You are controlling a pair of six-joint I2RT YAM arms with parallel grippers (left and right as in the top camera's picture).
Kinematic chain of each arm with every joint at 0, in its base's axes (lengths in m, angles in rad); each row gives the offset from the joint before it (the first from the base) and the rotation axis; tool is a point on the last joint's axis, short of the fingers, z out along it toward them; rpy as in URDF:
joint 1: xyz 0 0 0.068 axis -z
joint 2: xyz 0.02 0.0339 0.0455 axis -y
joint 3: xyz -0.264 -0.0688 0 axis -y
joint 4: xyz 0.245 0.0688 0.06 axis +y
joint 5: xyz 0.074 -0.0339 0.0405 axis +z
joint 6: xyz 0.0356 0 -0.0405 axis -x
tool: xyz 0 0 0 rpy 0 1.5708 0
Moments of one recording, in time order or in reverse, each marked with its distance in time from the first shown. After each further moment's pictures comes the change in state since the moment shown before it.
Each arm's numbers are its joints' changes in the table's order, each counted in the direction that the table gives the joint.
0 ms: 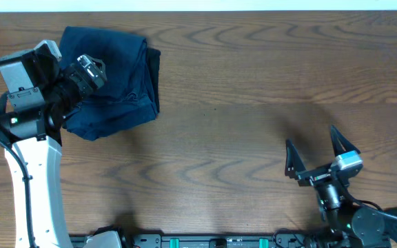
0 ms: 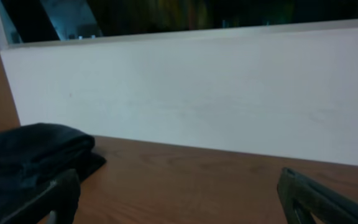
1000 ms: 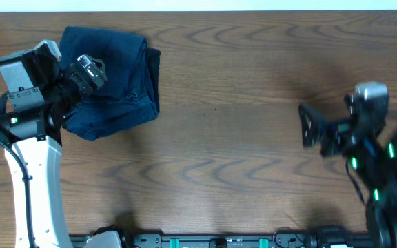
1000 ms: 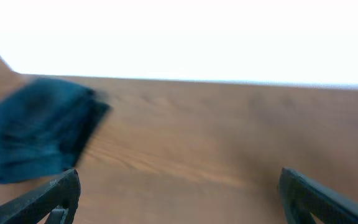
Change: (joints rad) left arm 0.000 0.000 0.000 0.000 0.000 0.000; right arm 0.112 -0.659 0.866 0.693 0.126 -0.013
